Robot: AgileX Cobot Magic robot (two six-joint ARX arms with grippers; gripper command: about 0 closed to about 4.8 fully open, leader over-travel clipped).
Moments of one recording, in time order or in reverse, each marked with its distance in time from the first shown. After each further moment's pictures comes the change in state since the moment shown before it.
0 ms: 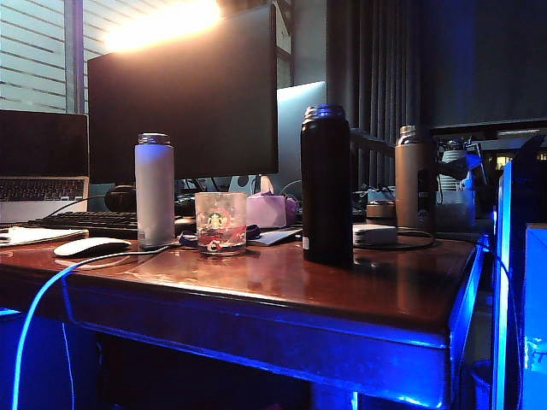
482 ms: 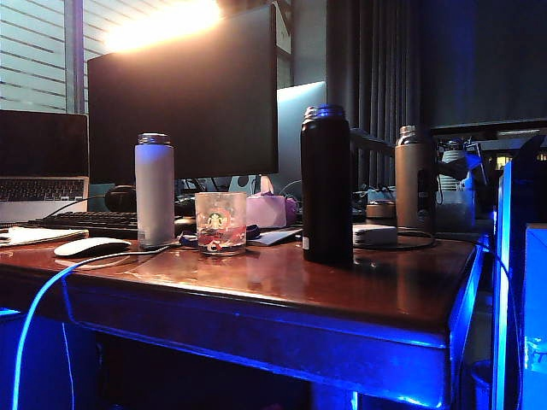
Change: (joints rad) left arm 0.000 -0.001 -0.150 0.077 -0.001 0.007; right arm 0.001 0.000 0.000 -0.028 0.000 0.000
